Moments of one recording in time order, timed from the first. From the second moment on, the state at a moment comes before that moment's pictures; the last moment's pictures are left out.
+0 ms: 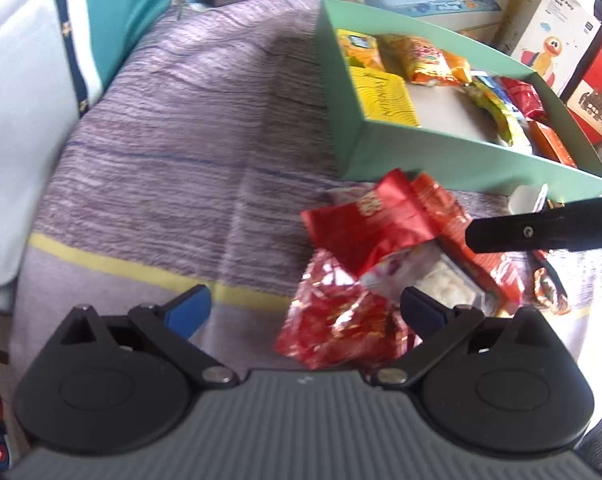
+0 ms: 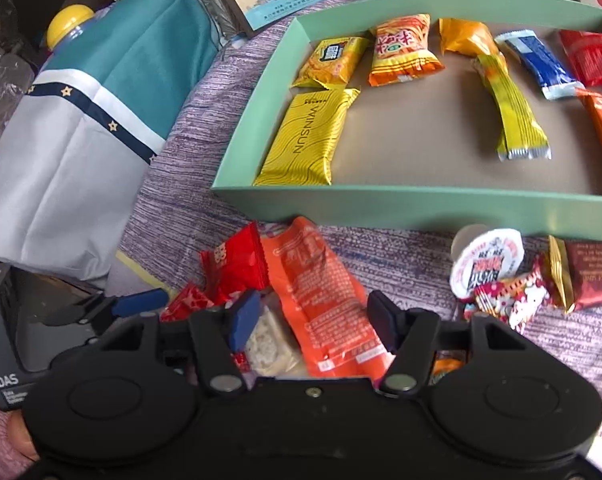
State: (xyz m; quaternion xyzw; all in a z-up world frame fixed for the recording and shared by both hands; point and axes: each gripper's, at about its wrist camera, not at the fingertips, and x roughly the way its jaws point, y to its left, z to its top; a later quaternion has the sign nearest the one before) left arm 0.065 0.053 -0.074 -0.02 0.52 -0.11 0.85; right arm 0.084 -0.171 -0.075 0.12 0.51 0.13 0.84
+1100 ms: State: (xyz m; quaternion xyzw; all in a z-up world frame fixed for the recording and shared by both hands) left arm 0.039 0.036 -0.048 -0.04 0.54 -0.14 0.83; right arm 0.032 -0.207 -0.072 0.14 0.47 0.10 0.87
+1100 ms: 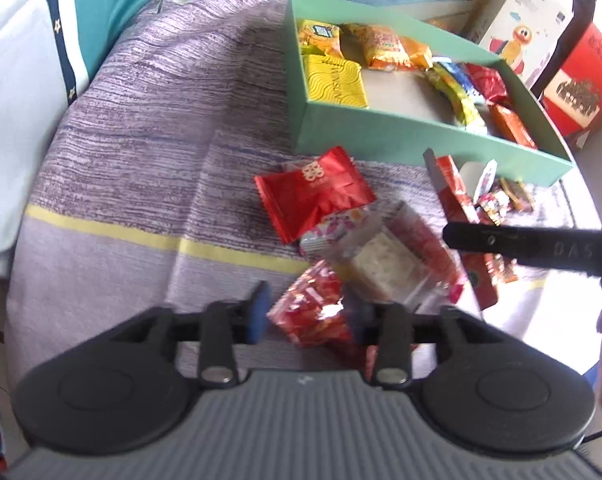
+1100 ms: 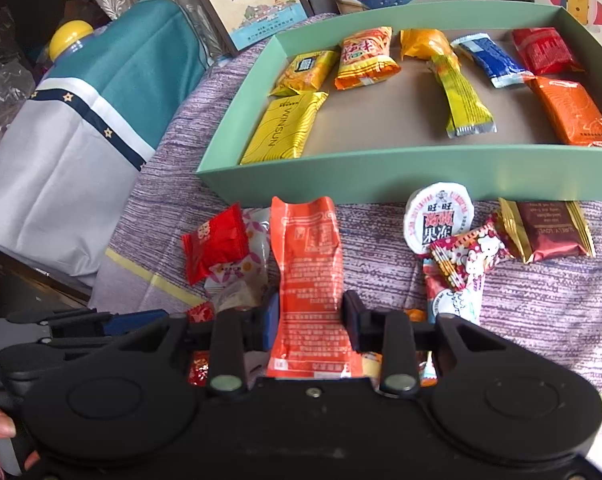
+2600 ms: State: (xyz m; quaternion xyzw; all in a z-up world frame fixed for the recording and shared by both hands) left arm 0.078 -0.034 0.015 0.08 0.45 -0.19 0.87; right arm 0.045 -0.256 -0.027 0.22 0.40 0.08 0.89
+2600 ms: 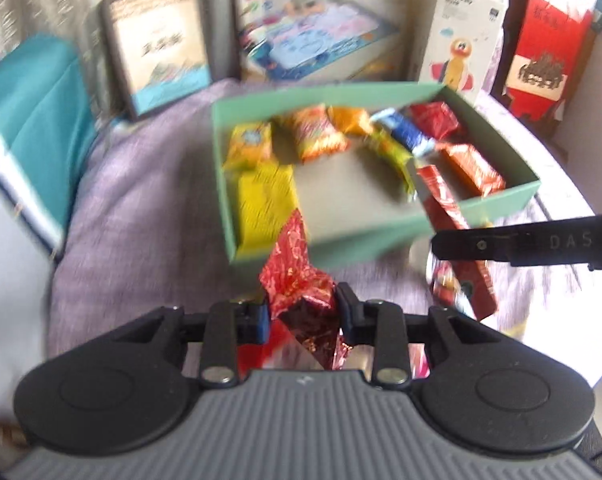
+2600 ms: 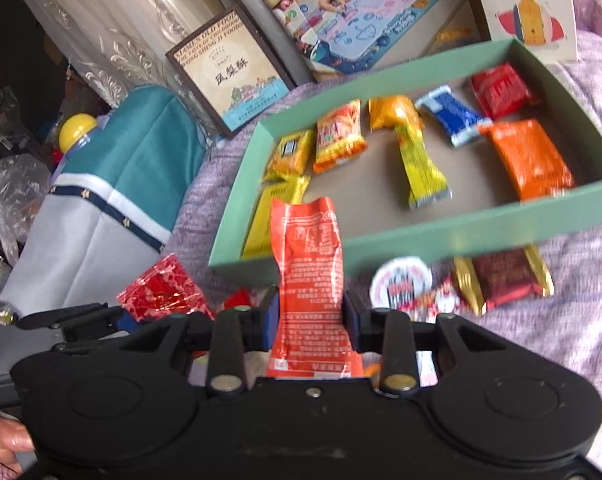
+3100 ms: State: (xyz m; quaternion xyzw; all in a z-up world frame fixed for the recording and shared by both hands) left arm 0.201 -0.086 -0.026 0.06 0.48 -0.23 0.84; right arm 0.185 -0.274 -0.044 0.21 0.43 -0.01 0.88
